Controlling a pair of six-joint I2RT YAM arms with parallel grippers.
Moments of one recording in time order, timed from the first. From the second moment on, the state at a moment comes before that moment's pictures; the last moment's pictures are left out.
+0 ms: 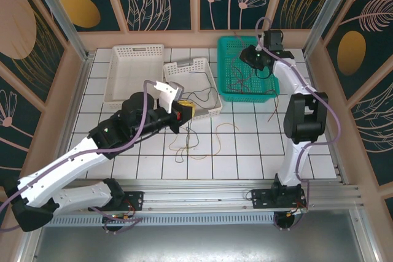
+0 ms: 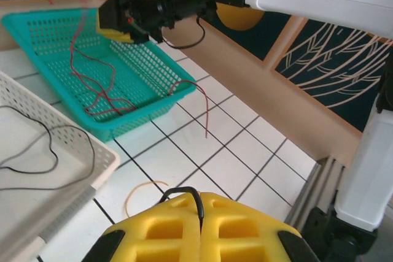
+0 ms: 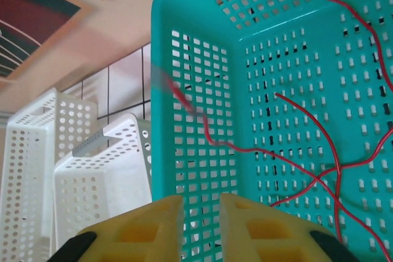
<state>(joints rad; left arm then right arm) -0.92 1.04 1.10 -0.34 0.07 -0.35 0.11 1.98 1.72 -0.48 -0.38 0.54</state>
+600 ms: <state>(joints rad) -0.92 1.11 1.09 -0.29 -0.01 -0.19 0.14 1.88 1.59 -0.44 -0.35 0.54</state>
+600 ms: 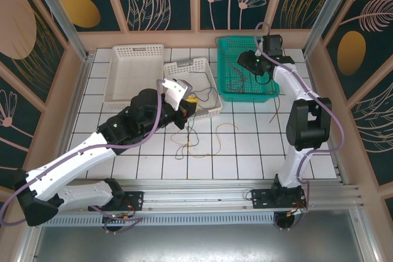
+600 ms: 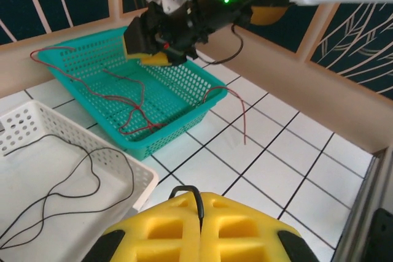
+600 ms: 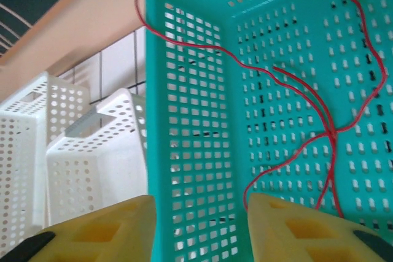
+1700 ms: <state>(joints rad) -0.92 1.08 0.94 -0.20 -0.10 -0.09 0.28 2.44 2.05 -0.42 -0.01 0.24</state>
